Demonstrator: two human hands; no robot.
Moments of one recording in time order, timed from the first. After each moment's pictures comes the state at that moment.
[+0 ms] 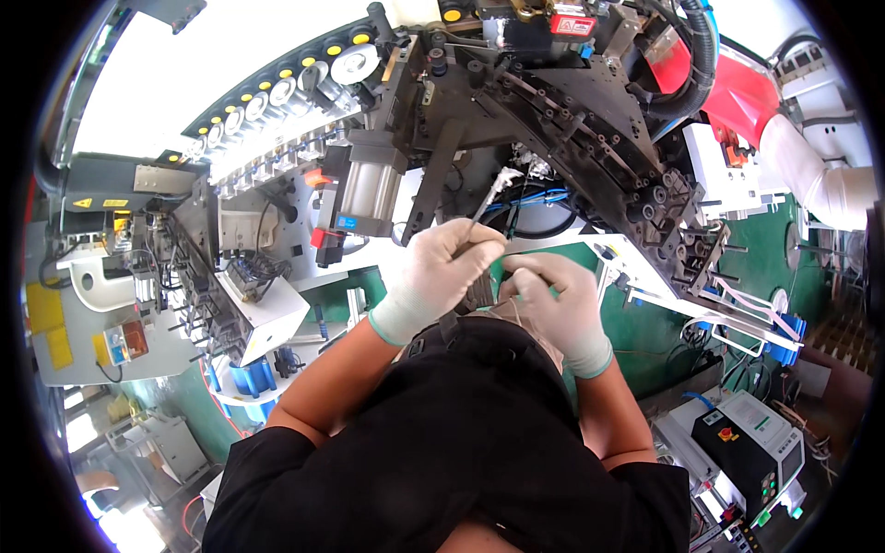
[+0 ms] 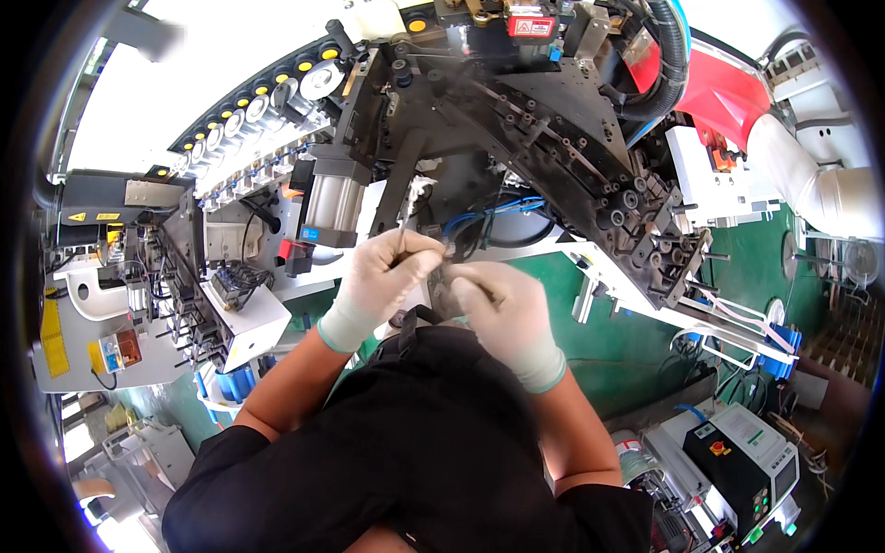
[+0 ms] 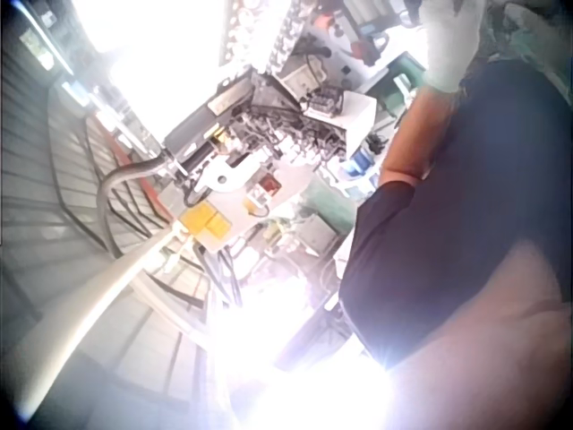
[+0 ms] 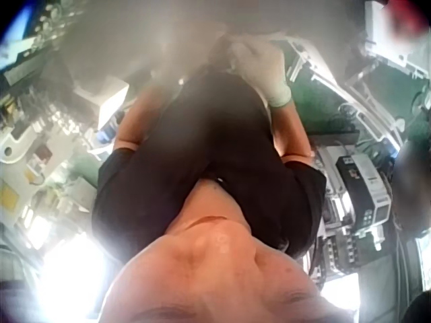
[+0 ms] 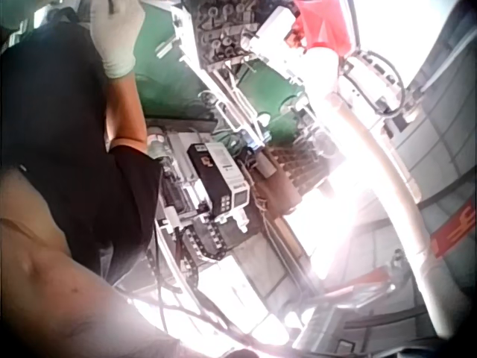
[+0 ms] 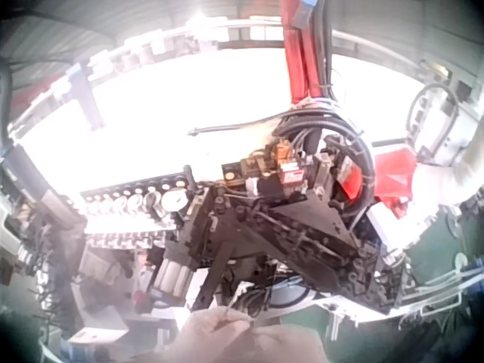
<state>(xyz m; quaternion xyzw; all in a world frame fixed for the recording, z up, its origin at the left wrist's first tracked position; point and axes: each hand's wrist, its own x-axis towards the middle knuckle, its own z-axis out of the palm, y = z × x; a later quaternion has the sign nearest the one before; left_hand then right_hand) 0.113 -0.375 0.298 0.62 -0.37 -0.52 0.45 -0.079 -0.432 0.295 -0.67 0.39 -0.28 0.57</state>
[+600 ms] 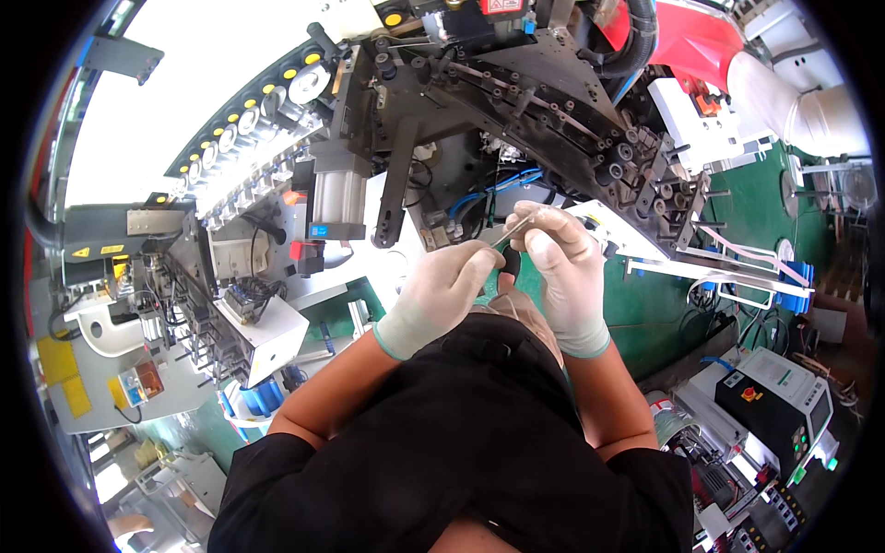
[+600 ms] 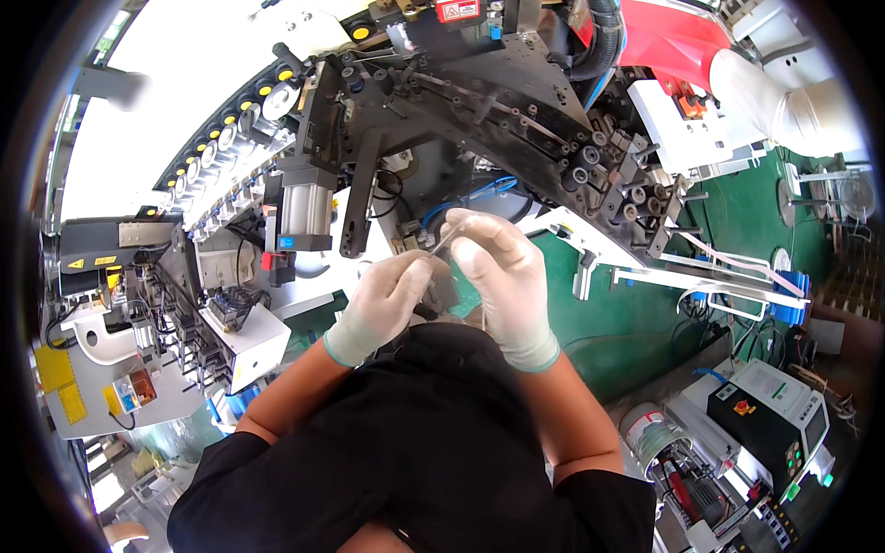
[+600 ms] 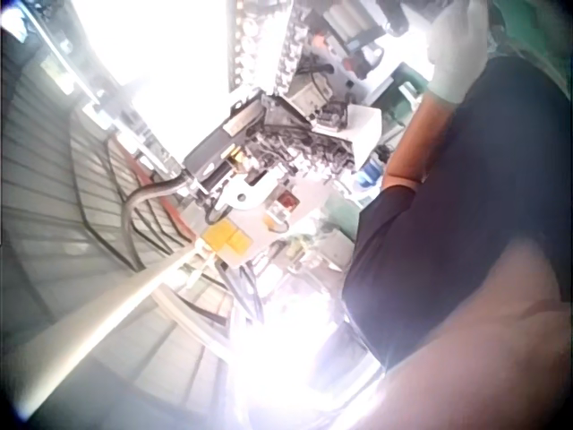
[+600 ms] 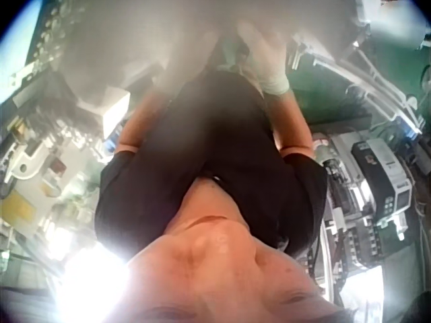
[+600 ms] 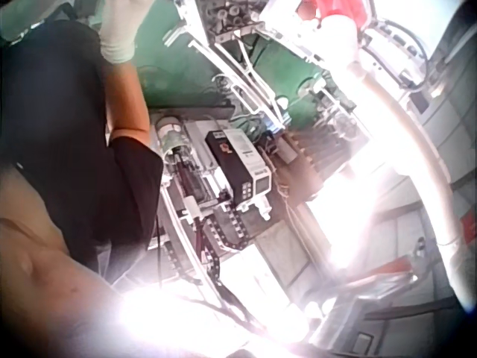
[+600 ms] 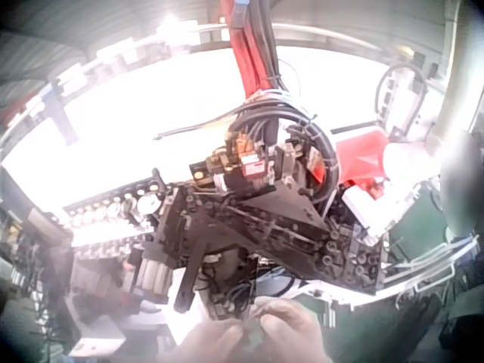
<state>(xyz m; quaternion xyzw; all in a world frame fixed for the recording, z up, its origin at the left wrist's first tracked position) 0.075 -0.366 0.308 0.60 -0.50 -0.52 0.35 -0.104 -0.424 0.294 -0.36 0.34 -0.47 0.73</state>
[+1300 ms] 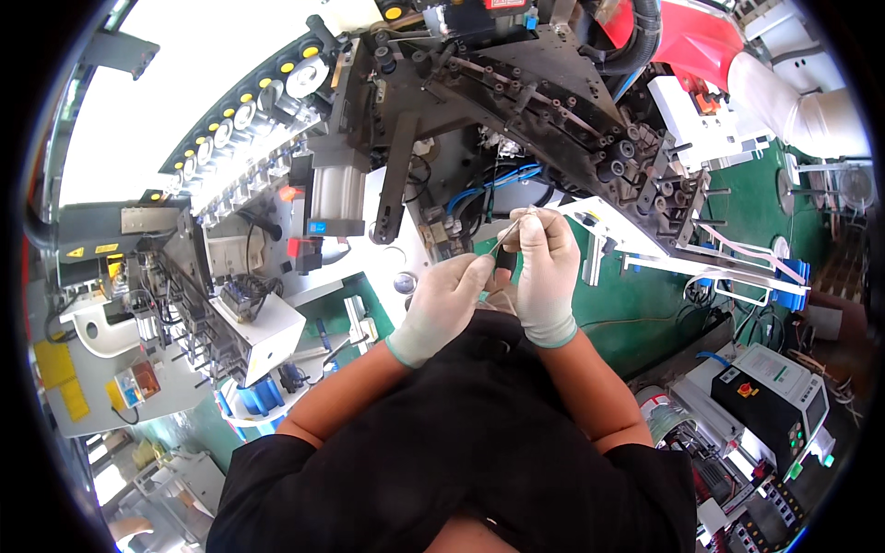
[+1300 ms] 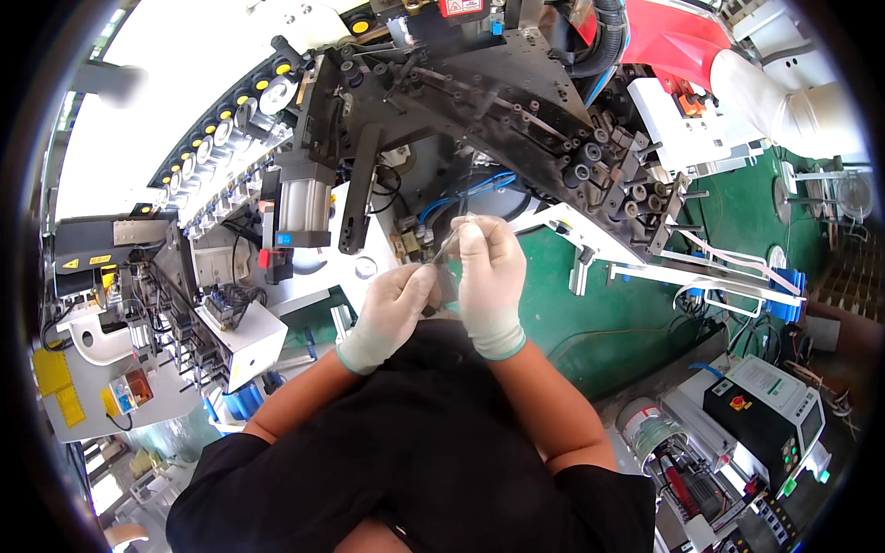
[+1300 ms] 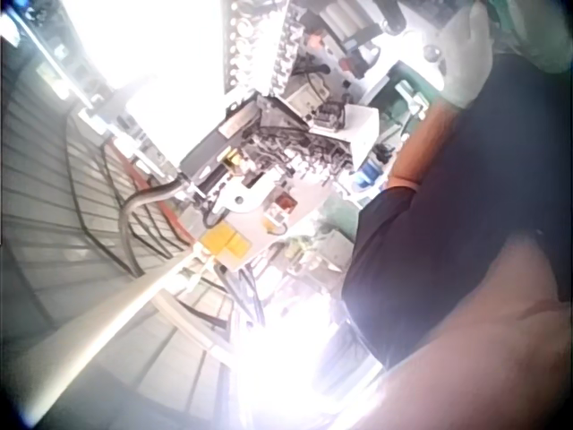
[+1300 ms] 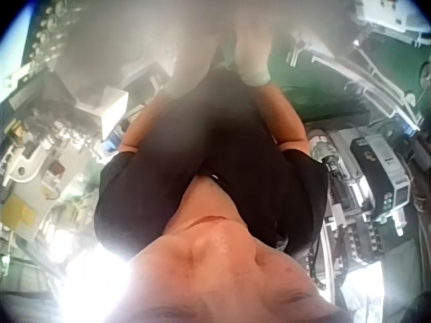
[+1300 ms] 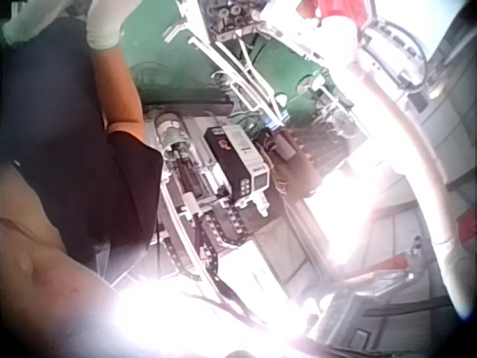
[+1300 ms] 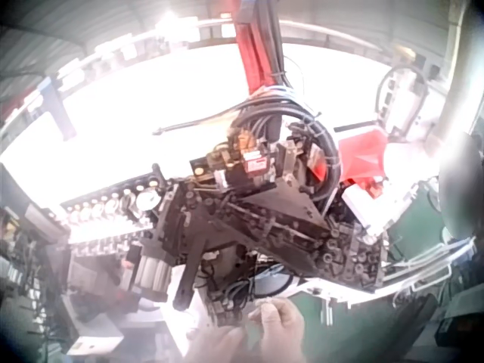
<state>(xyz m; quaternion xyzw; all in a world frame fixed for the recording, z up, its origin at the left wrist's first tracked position) 0.066 -0.347 0.287 0.62 -0.41 -0.55 0.37 -0.072 -0.412 0.265 -0.40 0.46 -0.49 0.62</state>
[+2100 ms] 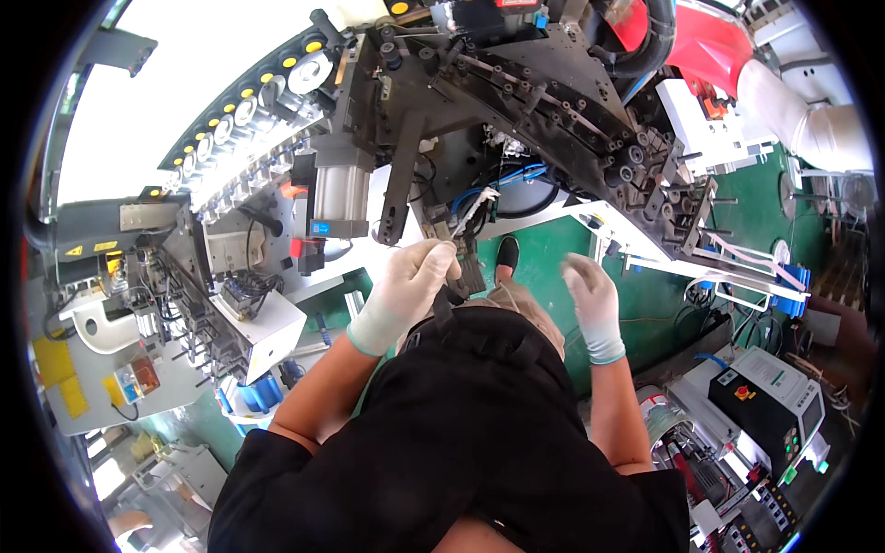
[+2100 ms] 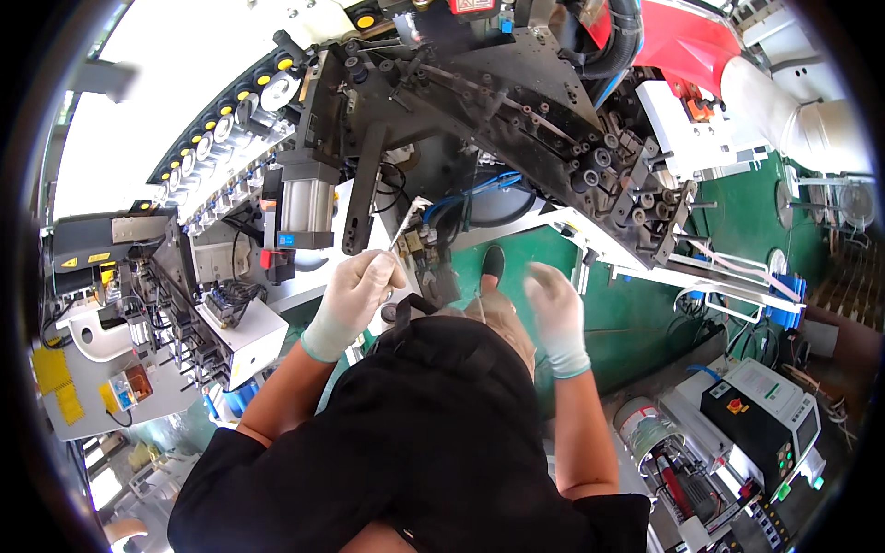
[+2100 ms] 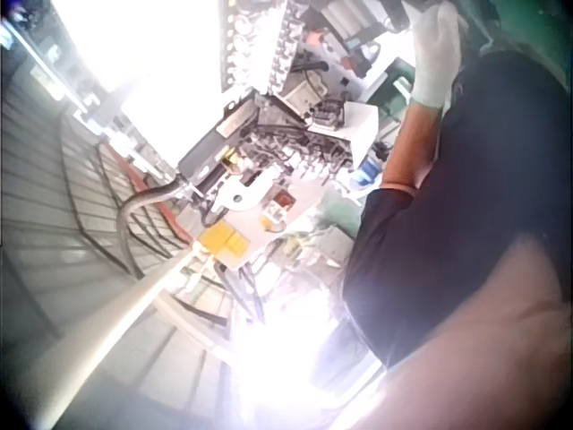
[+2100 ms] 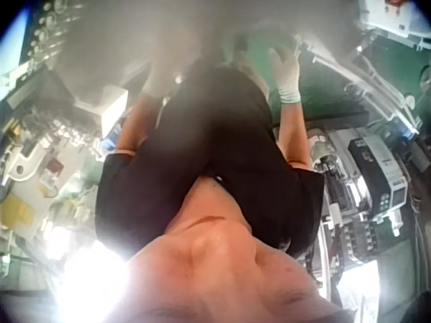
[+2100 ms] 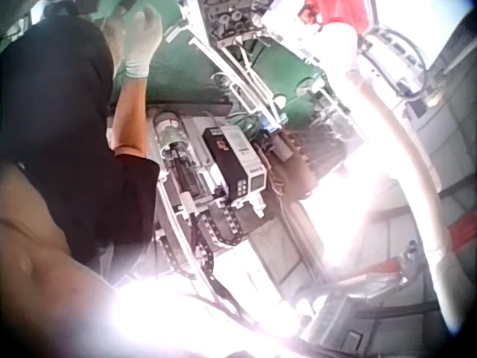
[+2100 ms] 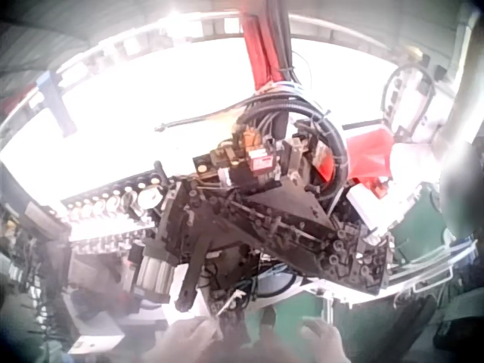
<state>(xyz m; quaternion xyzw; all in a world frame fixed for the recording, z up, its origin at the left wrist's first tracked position) 0.122 -0.345 0.280 0.61 -0.34 -0.60 0.39 -0.190 -0.401 0.188 -0.53 0.58 -0.27 0.56</state>
